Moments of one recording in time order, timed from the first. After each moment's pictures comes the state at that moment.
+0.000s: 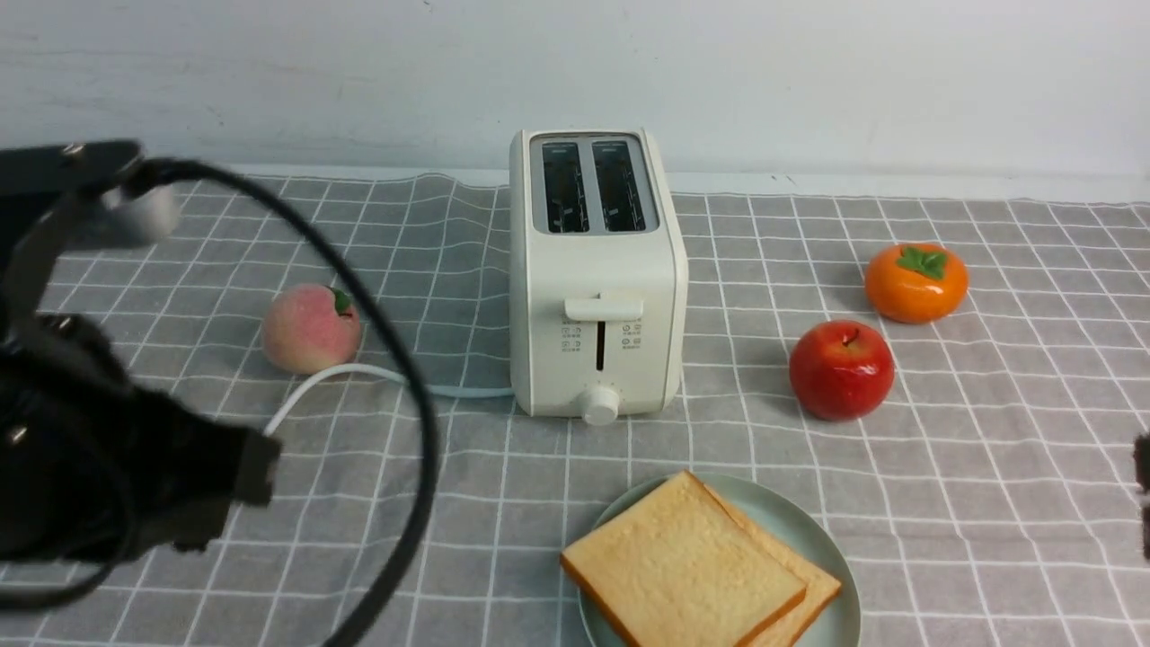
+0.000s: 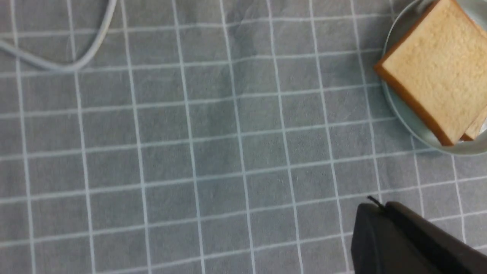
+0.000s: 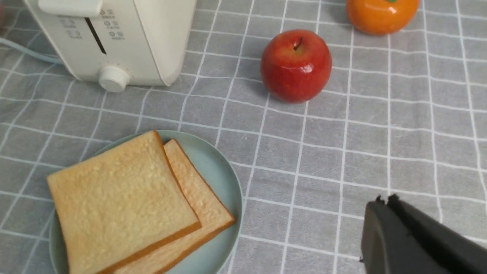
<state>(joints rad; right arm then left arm) 0.51 0.69 -0.65 -0.37 0.66 0.50 -0.55 0.96 -1.02 0.02 1.14 -0.54</state>
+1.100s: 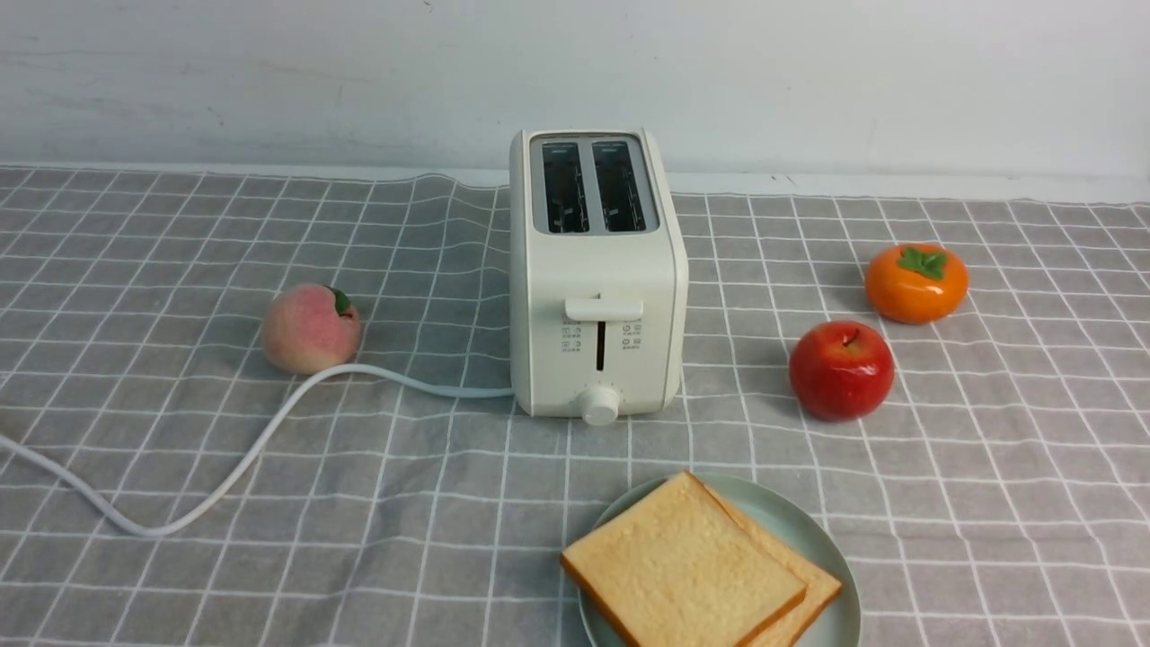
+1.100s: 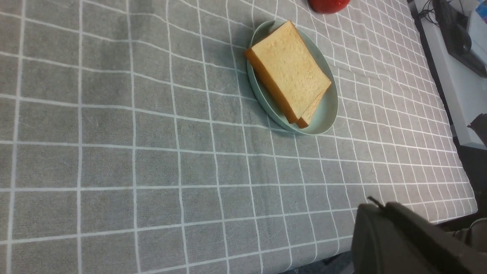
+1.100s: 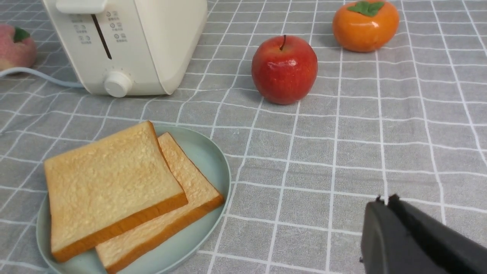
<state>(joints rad) 0.51 0.18 -0.24 -0.46 0.55 0.60 -0.55 0.22 -0.73 -0.19 1.13 -0.71</state>
